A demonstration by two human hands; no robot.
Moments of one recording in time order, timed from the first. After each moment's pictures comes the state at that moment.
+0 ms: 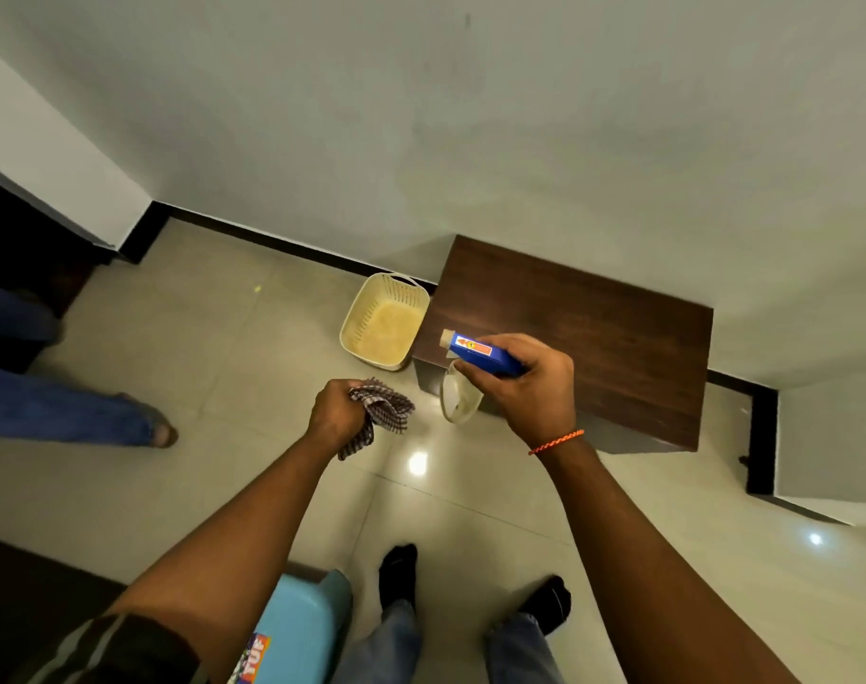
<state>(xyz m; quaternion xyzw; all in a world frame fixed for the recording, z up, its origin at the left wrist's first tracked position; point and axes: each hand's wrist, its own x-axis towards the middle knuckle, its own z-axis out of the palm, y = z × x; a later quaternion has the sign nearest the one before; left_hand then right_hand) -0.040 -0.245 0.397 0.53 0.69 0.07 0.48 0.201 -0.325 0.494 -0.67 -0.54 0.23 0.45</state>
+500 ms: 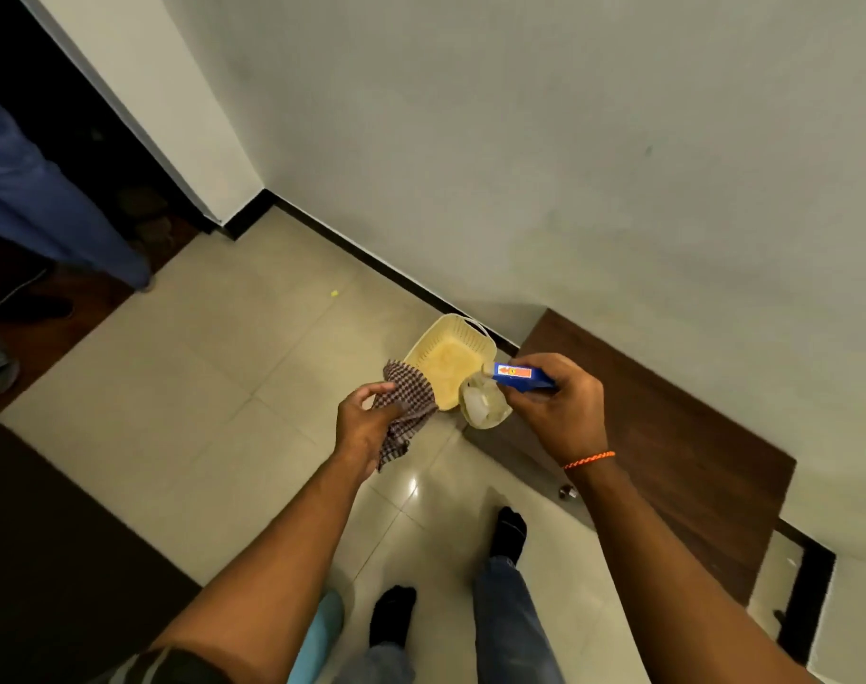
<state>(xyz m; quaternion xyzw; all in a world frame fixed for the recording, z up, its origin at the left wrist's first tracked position) -0.090 -0.186 0.422 0.18 0.70 0.36 0.60 0.159 -0.192 0.510 -0.63 -0.62 0.28 0.37</state>
